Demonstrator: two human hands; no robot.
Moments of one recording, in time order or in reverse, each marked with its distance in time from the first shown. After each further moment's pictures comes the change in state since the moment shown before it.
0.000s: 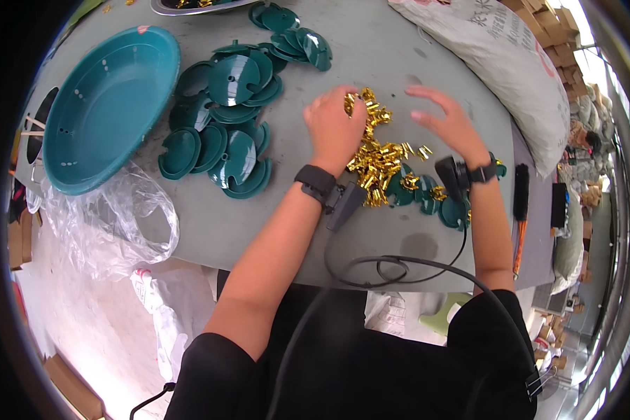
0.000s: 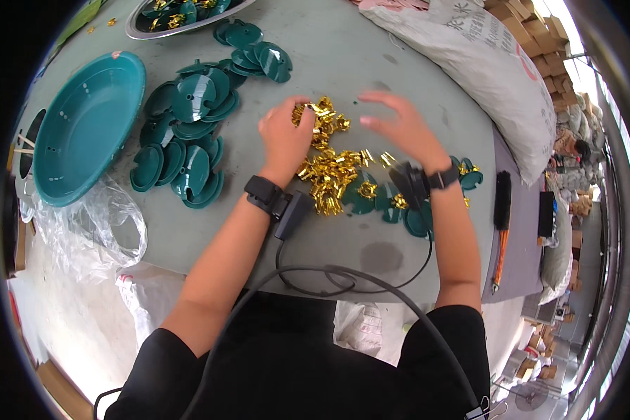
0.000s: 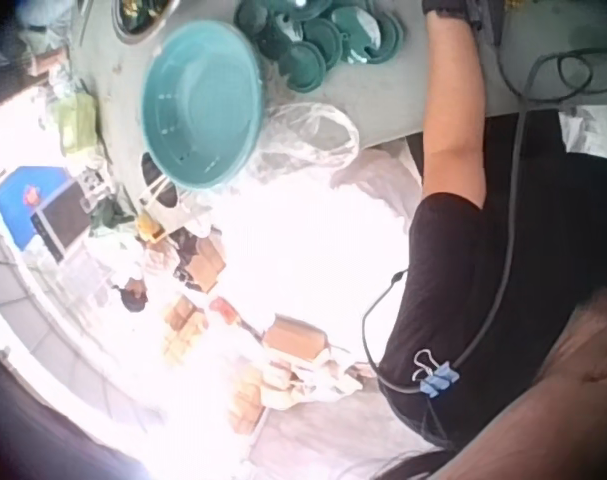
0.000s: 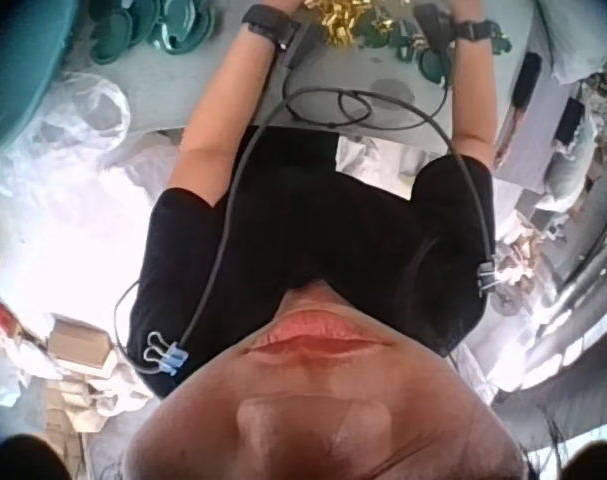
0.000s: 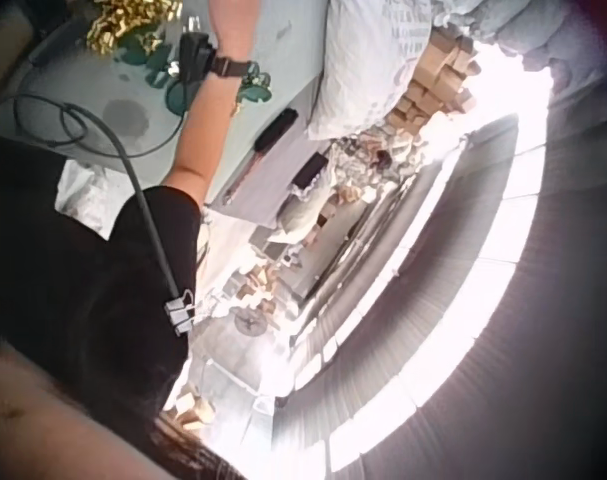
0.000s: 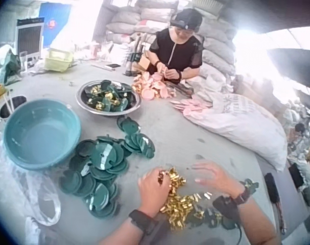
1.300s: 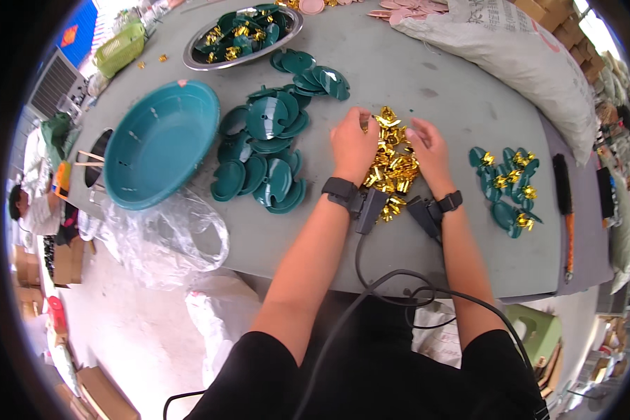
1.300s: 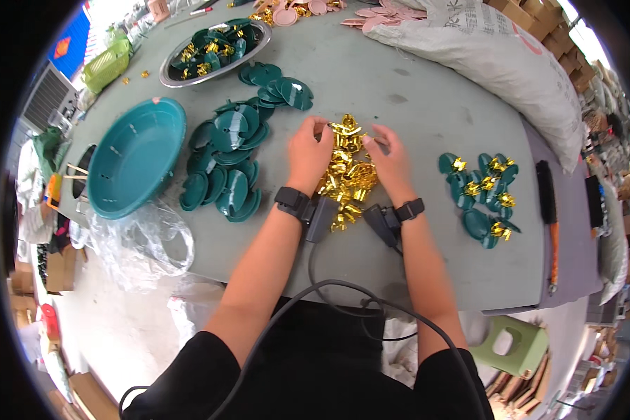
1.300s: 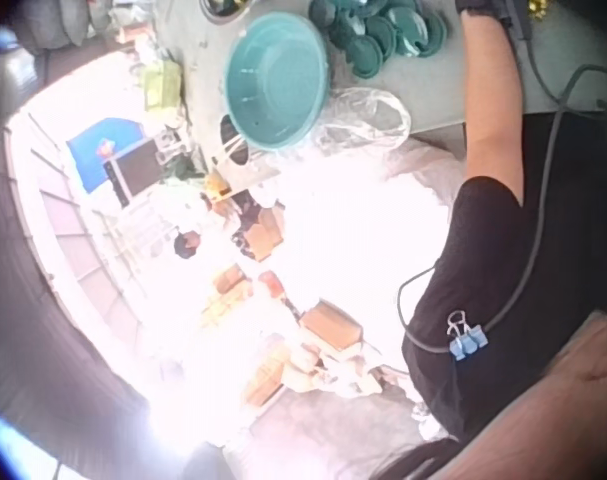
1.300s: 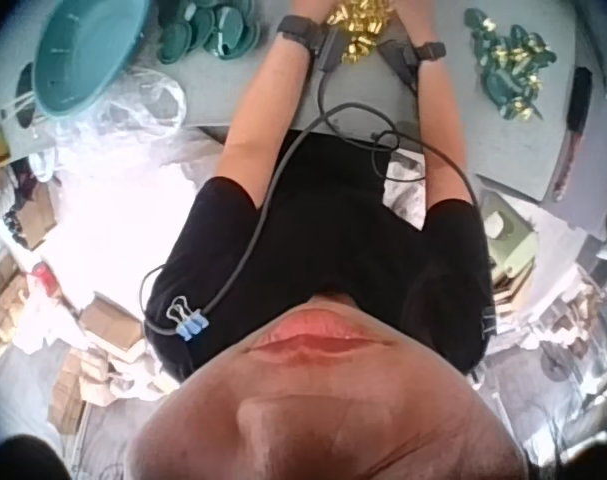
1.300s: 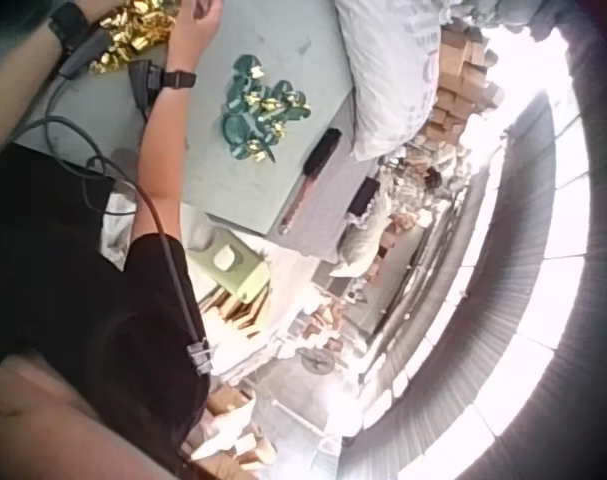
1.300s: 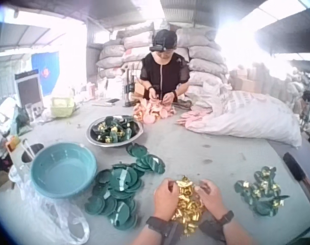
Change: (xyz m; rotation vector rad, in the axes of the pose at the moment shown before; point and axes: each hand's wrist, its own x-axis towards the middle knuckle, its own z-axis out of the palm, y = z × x) left_hand 0.007 -0.003 -0.005 -0.031 -0.158 0.019; right_hand -0.020 0.031 0.123 0.617 0.639 0.189
